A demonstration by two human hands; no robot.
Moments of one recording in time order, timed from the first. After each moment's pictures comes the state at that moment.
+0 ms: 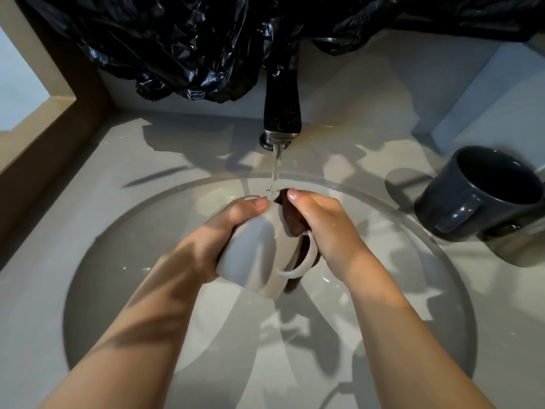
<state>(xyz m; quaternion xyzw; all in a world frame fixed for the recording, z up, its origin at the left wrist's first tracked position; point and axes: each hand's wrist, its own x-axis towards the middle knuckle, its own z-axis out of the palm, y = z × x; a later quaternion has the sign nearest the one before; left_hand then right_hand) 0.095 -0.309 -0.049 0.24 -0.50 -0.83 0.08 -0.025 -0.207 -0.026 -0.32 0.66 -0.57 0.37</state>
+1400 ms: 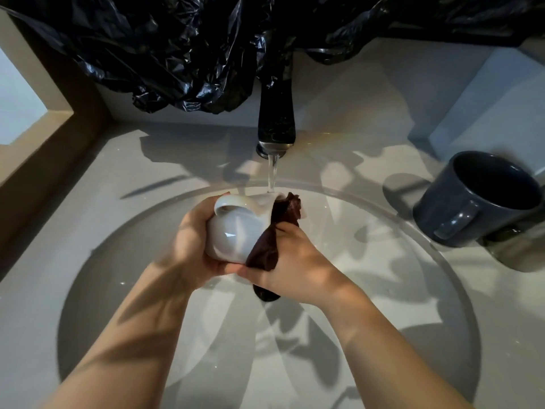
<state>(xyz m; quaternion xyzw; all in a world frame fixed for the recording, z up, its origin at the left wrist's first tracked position) 0.097 -0.320 -0.056 0.43 -0.38 -0.80 0.19 -0.005 -0.212 -0.032 -0.58 0.75 -0.20 0.26</state>
